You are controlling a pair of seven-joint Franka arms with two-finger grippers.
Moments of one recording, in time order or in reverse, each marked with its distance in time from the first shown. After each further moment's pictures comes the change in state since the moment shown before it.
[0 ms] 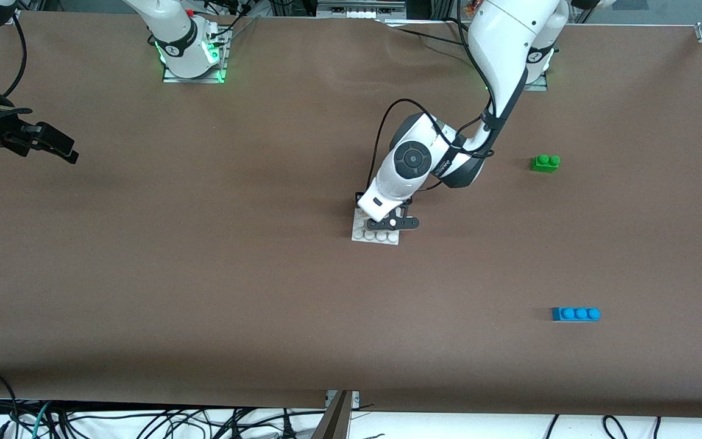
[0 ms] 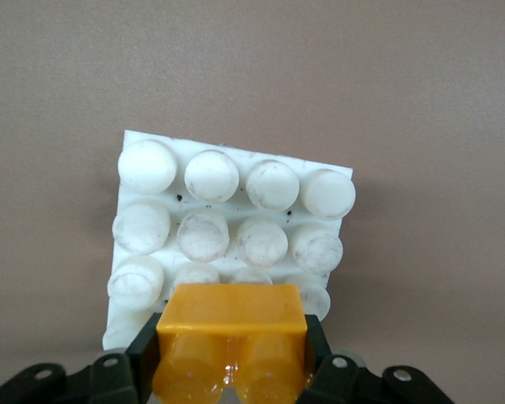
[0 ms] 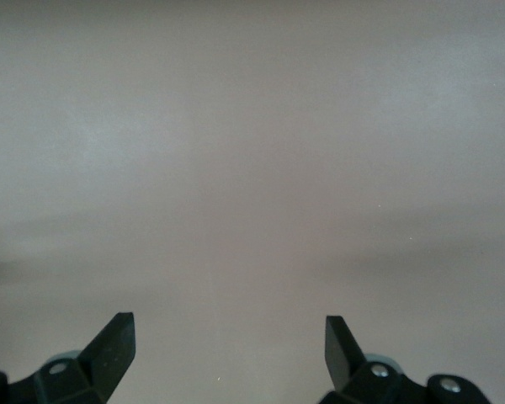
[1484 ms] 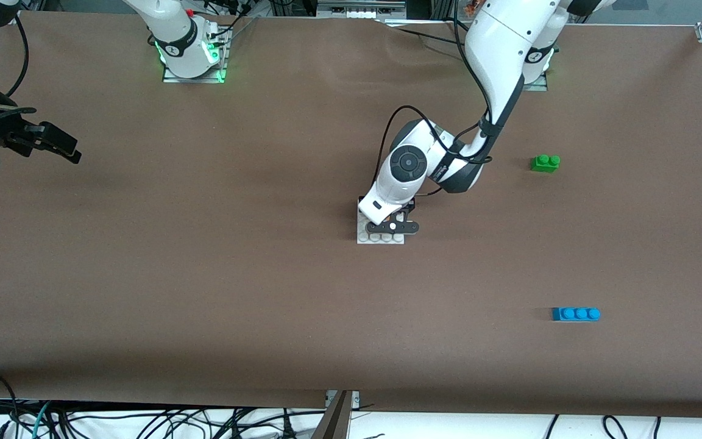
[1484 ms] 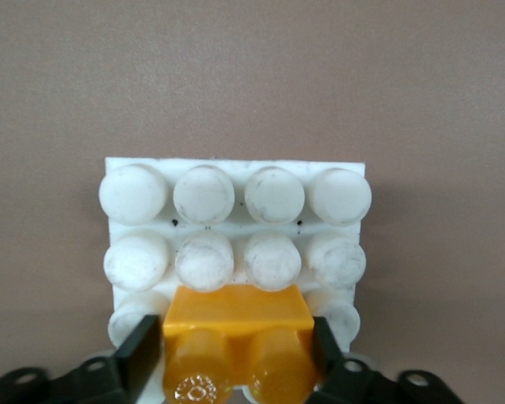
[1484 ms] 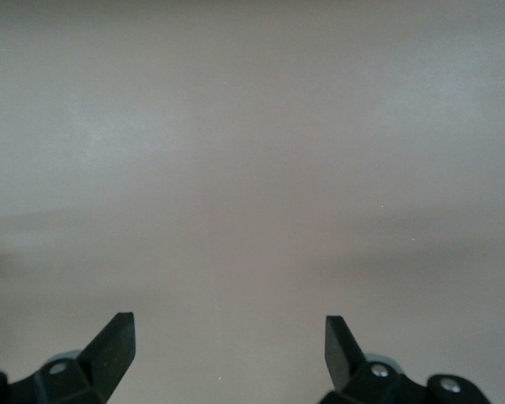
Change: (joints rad) left arm -0.003 0.038 0.011 0.006 0.077 0.019 -0.001; right arm 0.000 0.000 0.009 0.000 0.000 0.000 0.000
